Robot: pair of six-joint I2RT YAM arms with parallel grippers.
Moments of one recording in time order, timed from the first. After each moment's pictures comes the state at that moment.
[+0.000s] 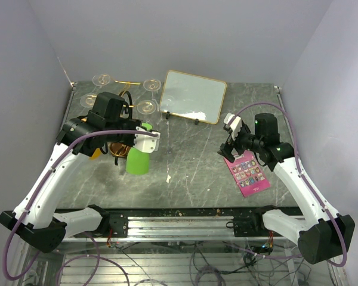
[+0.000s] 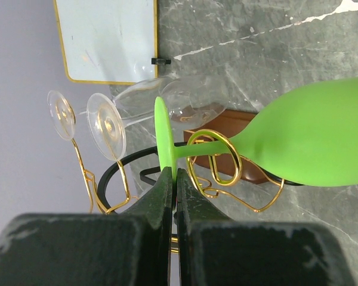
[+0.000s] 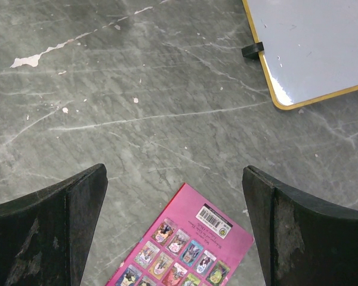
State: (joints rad) left arm -0.53 1.16 1.49 -1.10 0.24 1.36; right arm 0.26 1.04 0.90 -0.50 -0.54 -0.63
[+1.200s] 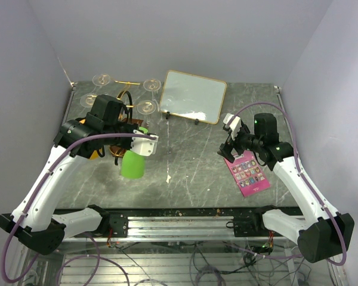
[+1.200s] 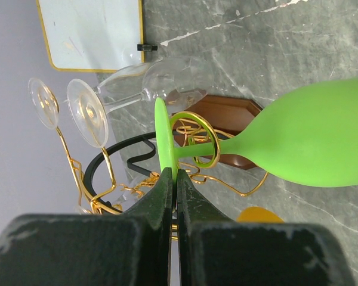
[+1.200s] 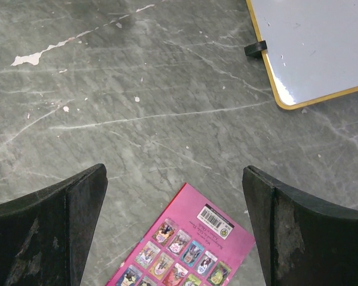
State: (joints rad) left arm -0.53 1.14 1.50 -1.17 0.20 1.36; right arm 0.26 1.05 0.90 -0.50 -0.54 -0.63
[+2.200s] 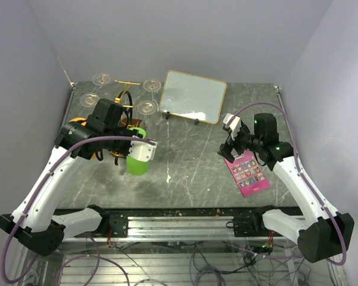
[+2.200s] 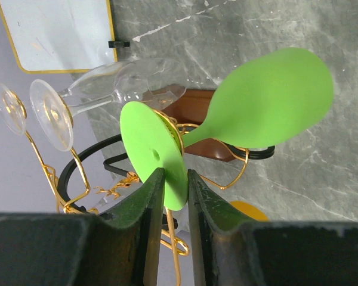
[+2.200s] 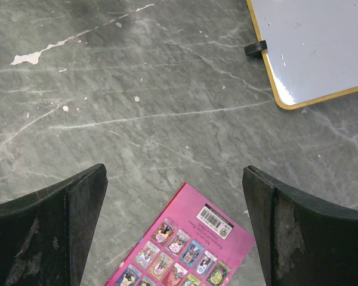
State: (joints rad) left arm -0.53 1.13 1.47 -1.24 0.20 1.38; right arm 0.26 1.06 0.90 -0.50 -0.54 -0.64
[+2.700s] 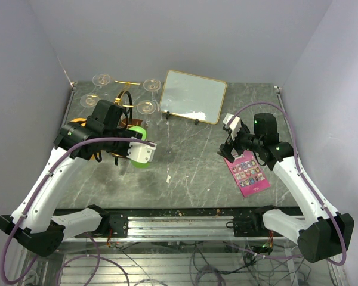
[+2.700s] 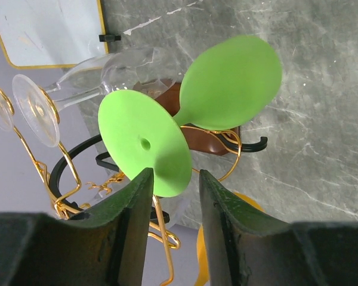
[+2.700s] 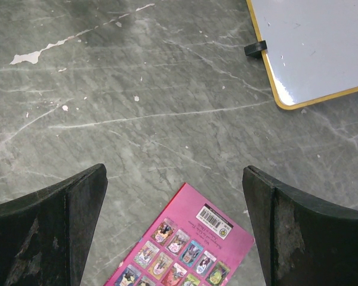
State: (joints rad) left arm -0.53 1.12 1.46 -1.27 0.18 1.38; right arm 0.26 1.06 0.90 -0.50 -0.54 -0.64
